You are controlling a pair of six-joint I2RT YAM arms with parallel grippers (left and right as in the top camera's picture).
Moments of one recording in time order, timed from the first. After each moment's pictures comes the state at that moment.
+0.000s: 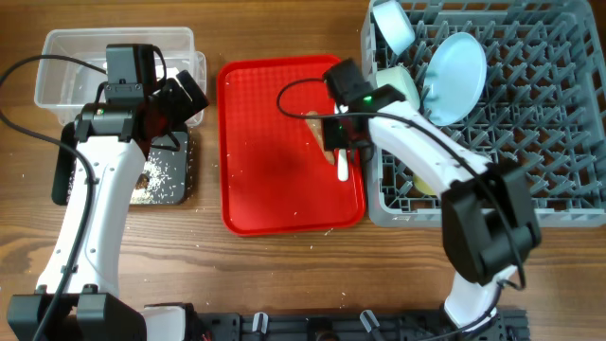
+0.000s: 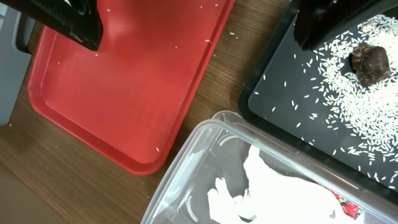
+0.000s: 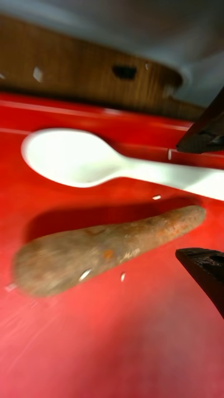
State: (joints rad) left arm 0.00 1.49 1.29 -0.78 -0.02 -0.57; right arm 0.50 1.96 1.41 -0.75 -0.01 0.37
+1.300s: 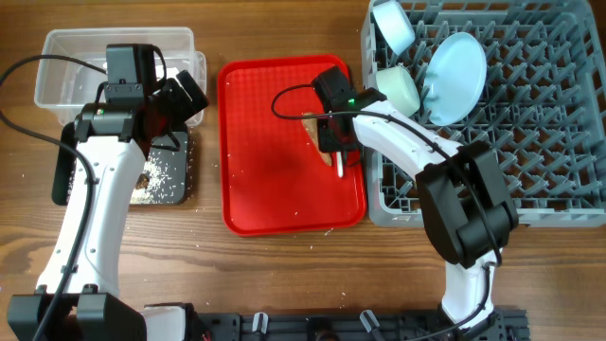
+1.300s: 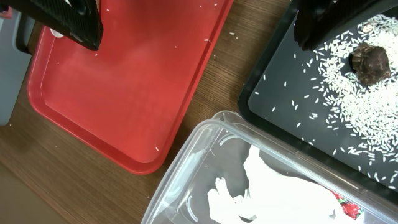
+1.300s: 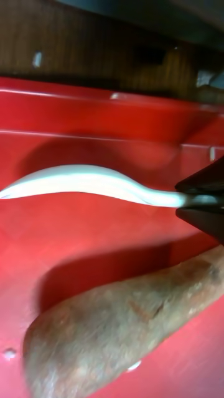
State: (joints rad) left arm 0.00 1.49 1.29 -0.78 -0.02 -0.57; right arm 0.51 2.08 1.44 -0.72 0.07 0.41
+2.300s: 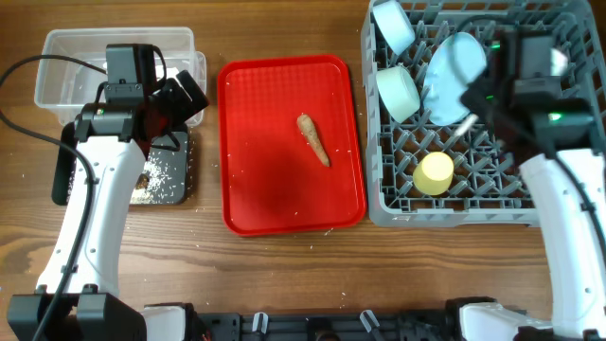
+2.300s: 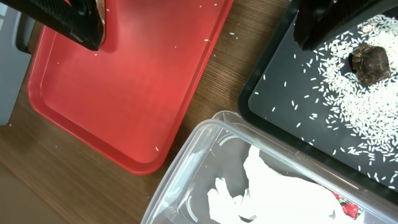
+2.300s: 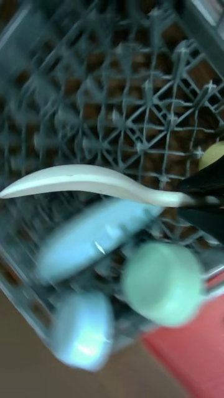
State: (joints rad) left arm 0.00 1.49 1.29 -0.78 -0.02 -0.57; right arm 0.03 1.40 1.45 -1.00 0.31 0.73
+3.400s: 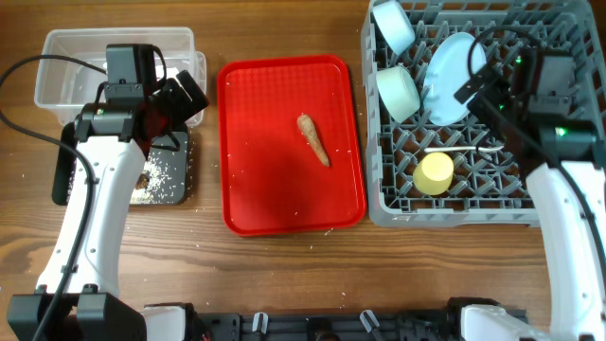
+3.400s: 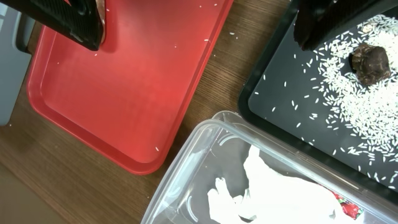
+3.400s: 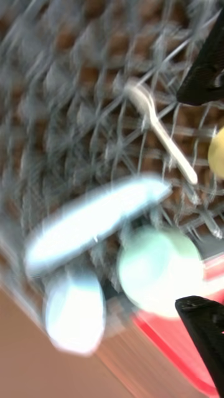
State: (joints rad) left arm 0.00 1.49 1.29 -0.78 -0.02 -0.57; right arm -0.04 1.33 1.28 -0.78 0.06 0.54
